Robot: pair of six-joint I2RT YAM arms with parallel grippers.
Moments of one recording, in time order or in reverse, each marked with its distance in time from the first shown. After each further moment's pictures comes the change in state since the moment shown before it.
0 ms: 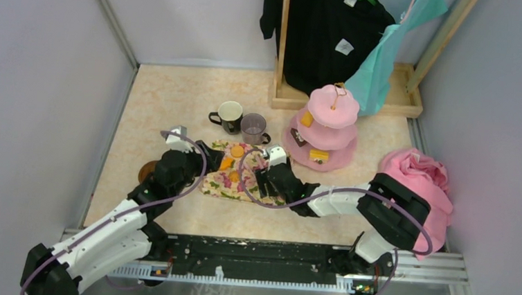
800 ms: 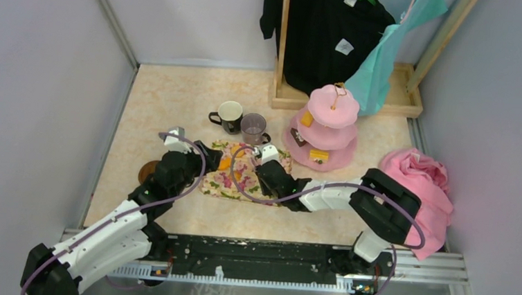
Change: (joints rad) left arm 0.002 -0.008 -0.019 0.013 -0.043 -0.023; right arm 0.025 0.098 0.122 -0.113 0.005 0.018
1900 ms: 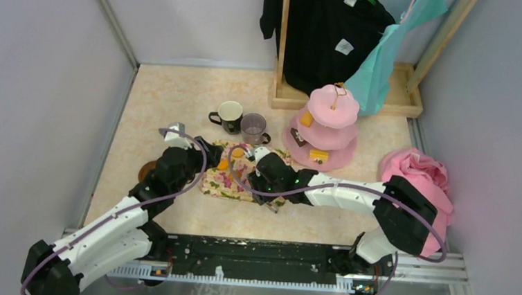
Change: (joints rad) left arm 0.001 0.037 0.045 -0.001 -0.015 0.004; right arm 0.005 -0.153 0.129 -0.410 -0.333 -0.002
